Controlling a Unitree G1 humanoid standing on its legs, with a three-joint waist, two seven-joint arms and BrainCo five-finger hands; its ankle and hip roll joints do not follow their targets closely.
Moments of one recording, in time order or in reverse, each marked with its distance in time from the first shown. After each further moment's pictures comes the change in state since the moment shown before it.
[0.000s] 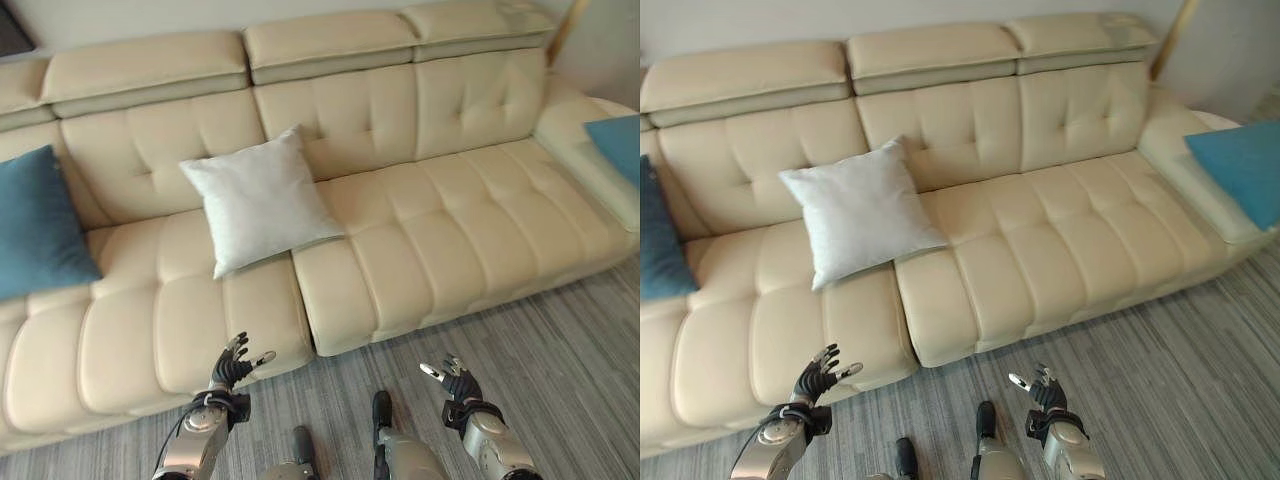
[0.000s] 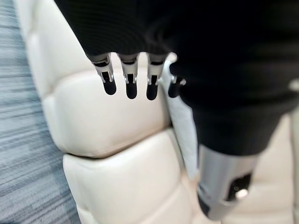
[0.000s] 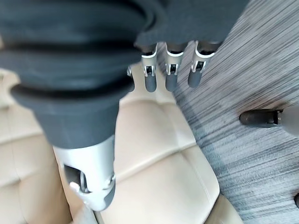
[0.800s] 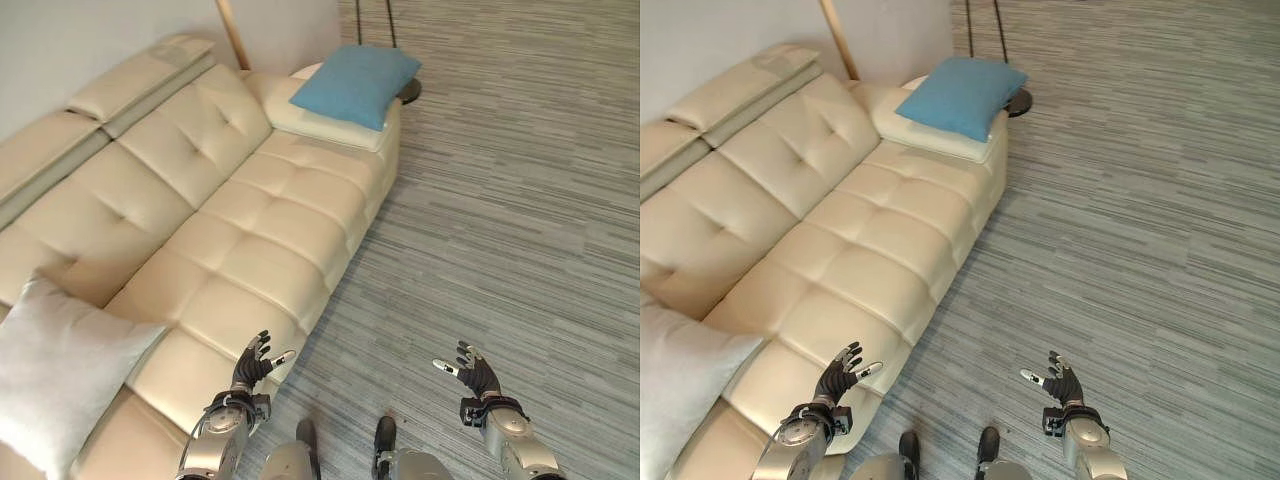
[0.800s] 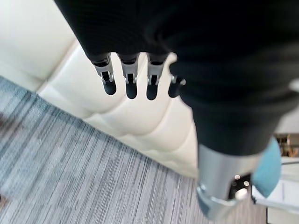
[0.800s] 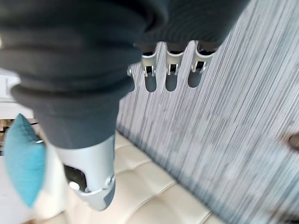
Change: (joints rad) left arm 0.005 -0.098 -0.012 0.003 -0.010 0.007 -0.027; right arm 0.054 -0.119 0.050 -0.127 -0.103 0.009 0.004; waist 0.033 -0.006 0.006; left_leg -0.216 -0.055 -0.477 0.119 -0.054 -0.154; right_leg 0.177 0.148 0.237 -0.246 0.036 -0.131
